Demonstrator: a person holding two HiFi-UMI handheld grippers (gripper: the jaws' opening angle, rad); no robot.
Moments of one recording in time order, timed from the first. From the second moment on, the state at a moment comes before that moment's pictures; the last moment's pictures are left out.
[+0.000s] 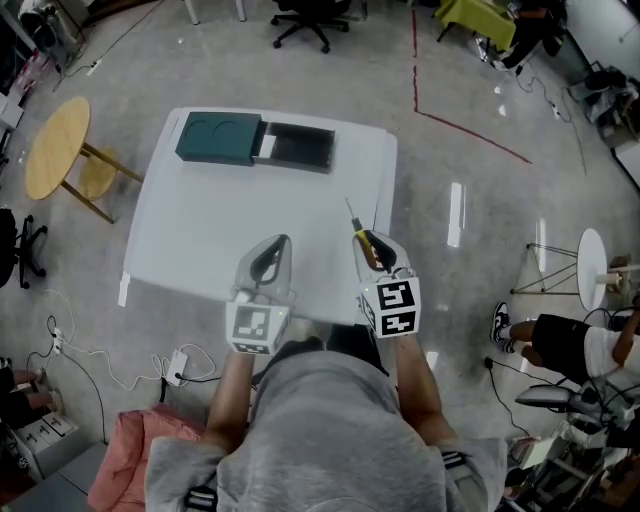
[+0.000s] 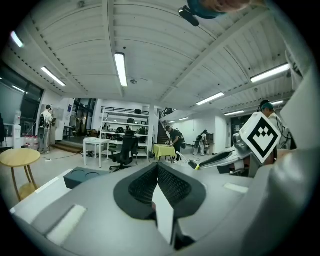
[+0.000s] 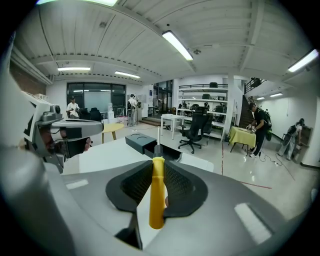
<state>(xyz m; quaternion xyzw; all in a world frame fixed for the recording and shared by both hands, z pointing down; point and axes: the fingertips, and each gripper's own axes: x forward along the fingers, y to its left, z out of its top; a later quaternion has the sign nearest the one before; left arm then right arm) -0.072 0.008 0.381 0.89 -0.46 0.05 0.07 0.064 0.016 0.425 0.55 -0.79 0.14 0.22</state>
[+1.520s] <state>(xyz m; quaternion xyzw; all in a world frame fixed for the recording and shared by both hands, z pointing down) -0.080 -0.173 0.439 0.75 -0.65 0.07 0.08 0.001 -0.247 0.491 0.28 -0.91 0.04 0.30</state>
